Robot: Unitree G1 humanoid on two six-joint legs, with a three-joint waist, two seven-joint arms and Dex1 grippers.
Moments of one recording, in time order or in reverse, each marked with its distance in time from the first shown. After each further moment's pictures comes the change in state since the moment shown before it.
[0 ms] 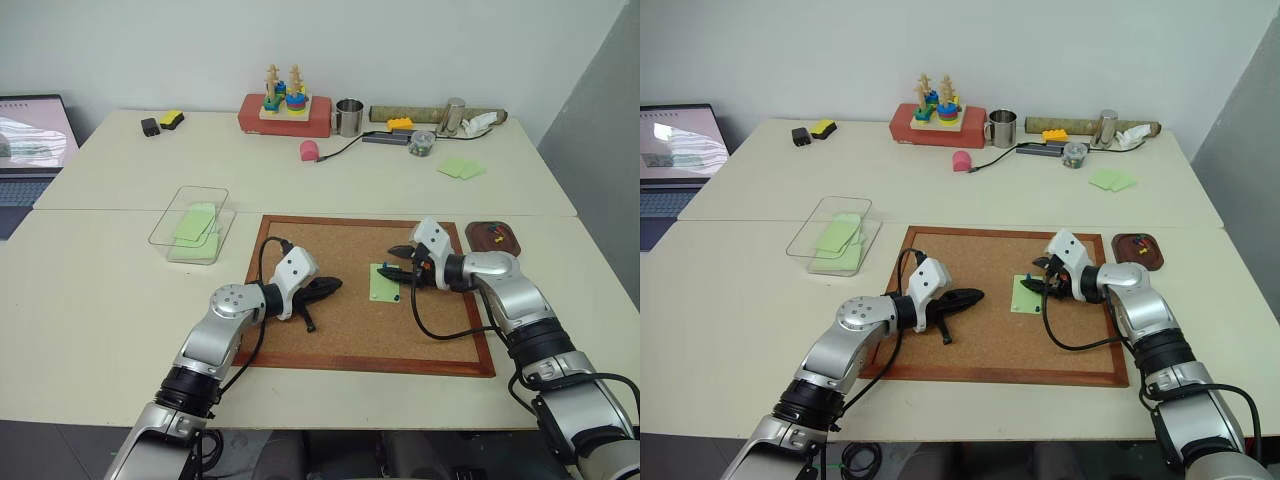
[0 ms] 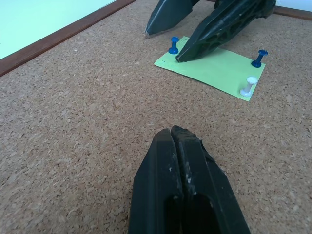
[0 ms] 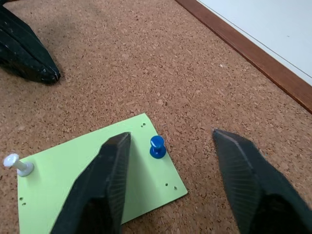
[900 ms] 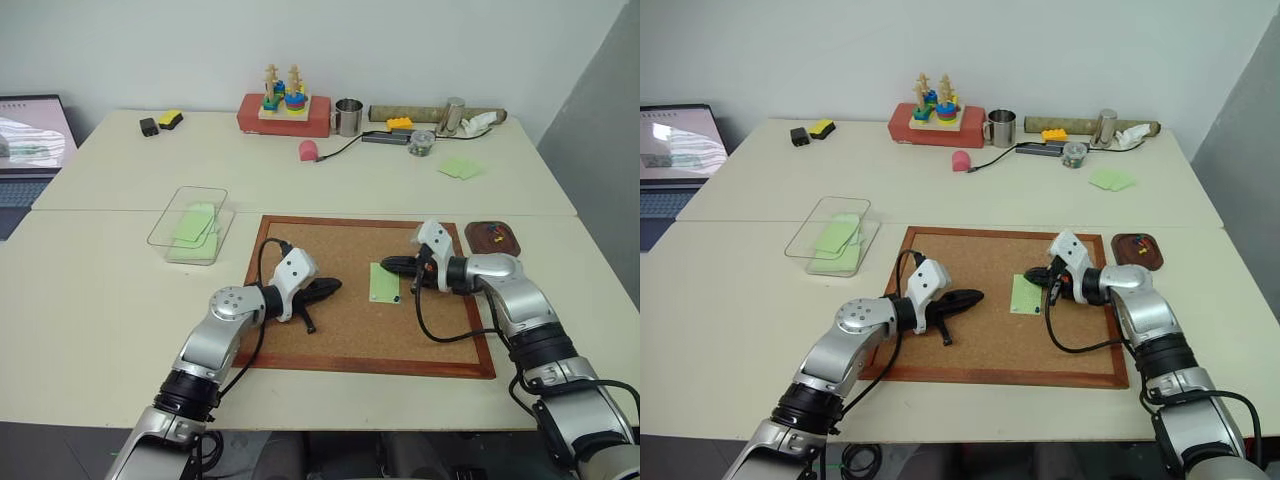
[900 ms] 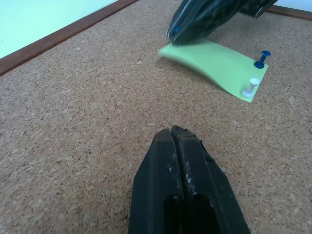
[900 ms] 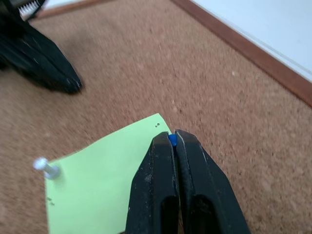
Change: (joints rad) left arm 0.022 -0.001 0.002 -0.033 0.001 0.024 0.015; right arm 0.030 0.006 -0.051 -0.106 0.066 0.088 0.059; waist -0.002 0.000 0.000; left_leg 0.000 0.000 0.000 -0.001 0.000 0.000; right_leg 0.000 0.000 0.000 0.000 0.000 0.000
